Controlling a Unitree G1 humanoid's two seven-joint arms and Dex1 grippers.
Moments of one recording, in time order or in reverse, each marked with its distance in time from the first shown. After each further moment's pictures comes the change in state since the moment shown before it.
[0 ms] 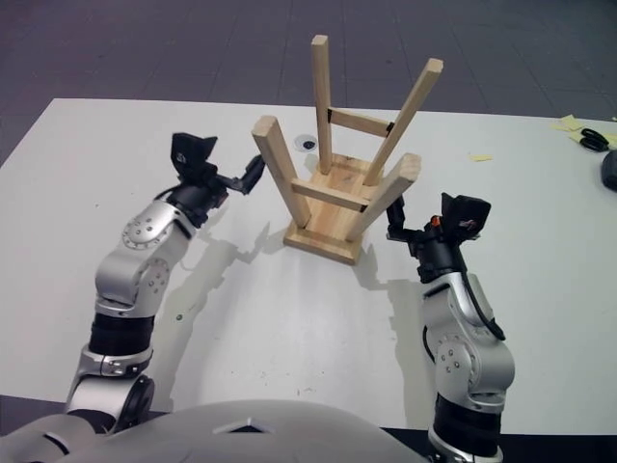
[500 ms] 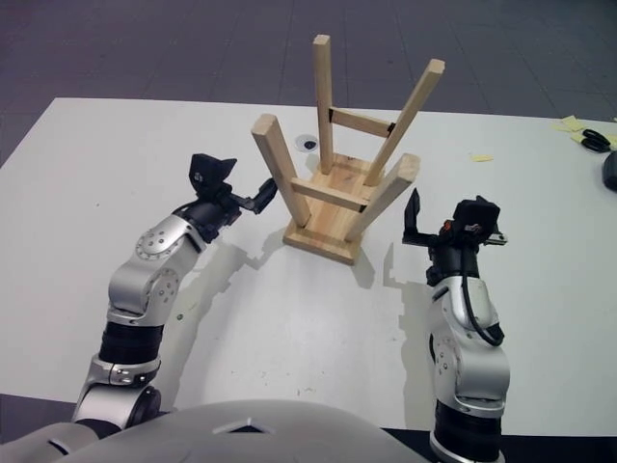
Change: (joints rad) left arm 0.004 -0.023 0.004 -0.001 -0.011 0.027 -0.103; right arm 0.020 -0.011 0.036 -0.034 -0.304 -0.031 -0.097
